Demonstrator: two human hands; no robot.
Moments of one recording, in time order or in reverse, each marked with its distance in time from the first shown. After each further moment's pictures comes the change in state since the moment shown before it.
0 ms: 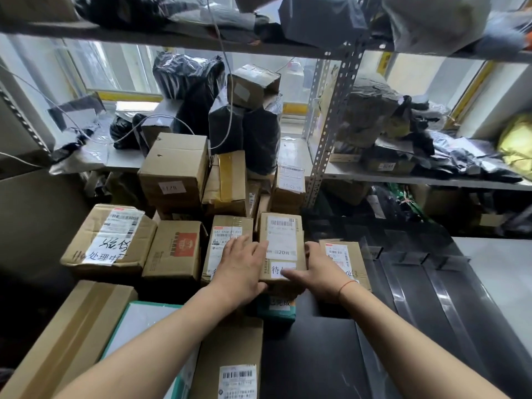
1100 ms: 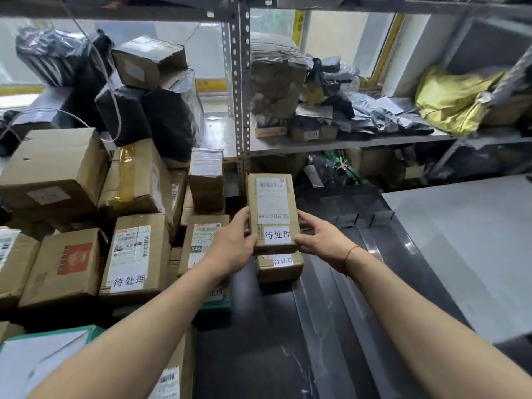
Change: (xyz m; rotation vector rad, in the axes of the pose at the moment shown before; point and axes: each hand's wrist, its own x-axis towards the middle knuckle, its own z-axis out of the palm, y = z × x) left_hand 0.076 0.157 0.009 -0.778 -0.056 -0.113; right_hand -0.030 0.141 -0.121 0.607 0.083 0.097
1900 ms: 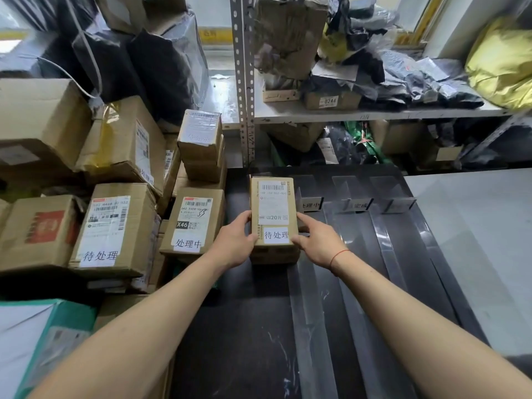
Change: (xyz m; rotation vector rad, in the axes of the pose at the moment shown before) left_hand 0.037 -0.036 0.066 0.034 -0.044 -0.275; right_hand 0.028 0.046 -0.007 -0.506 0.005 0.022
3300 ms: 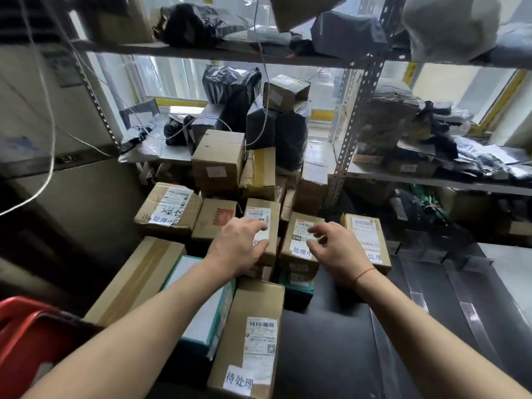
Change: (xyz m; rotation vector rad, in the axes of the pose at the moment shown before) left_hand -0.199 -0.113 -0.214 0.468 0.481 0.336; right_hand -0.107 -0.200 0.120 -0.289 0.234 -0.467
